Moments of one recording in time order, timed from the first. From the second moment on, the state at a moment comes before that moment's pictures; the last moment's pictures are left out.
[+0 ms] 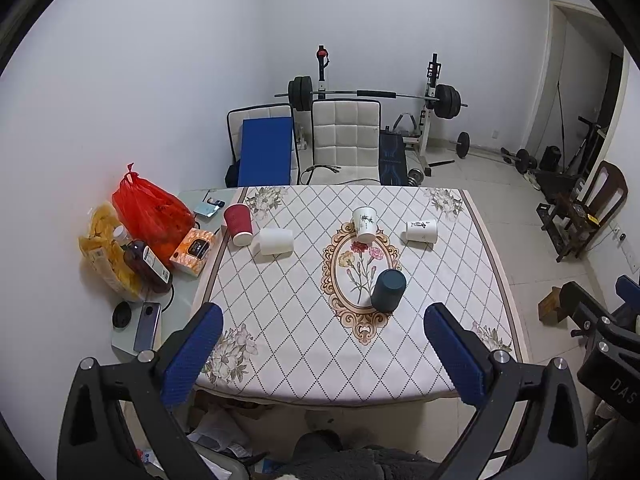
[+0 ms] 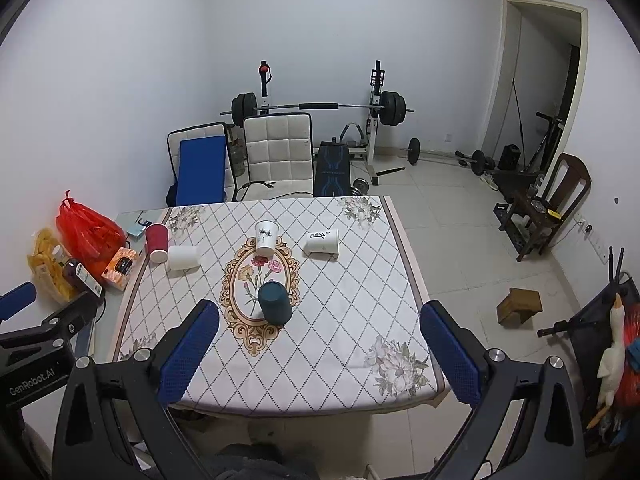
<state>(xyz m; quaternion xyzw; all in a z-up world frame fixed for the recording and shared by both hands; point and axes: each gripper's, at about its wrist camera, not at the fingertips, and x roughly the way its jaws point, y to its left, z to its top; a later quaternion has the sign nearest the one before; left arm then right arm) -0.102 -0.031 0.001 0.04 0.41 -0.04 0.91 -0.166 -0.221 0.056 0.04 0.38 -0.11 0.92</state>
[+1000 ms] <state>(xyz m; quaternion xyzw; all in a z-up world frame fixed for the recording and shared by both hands) -0.112 -0.031 0.005 0.04 0.41 -0.03 0.91 -0.170 -0.221 0.042 0.04 0.39 -0.10 0.91</state>
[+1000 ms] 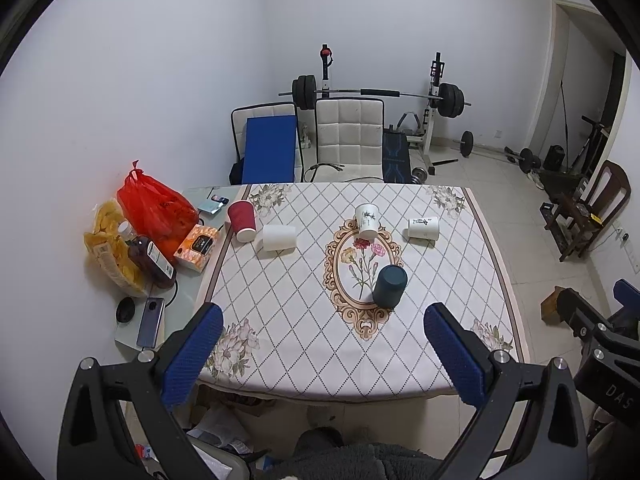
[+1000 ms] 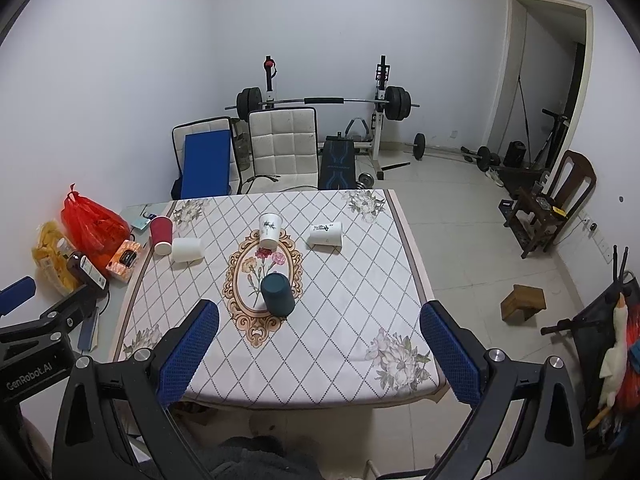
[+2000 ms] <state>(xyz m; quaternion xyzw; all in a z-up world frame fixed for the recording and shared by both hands) -0.124 -0.034 -0.002 0.03 0.41 -0.02 0.91 -0.172 -0.222 0.035 0.03 0.40 -0.08 0.91</state>
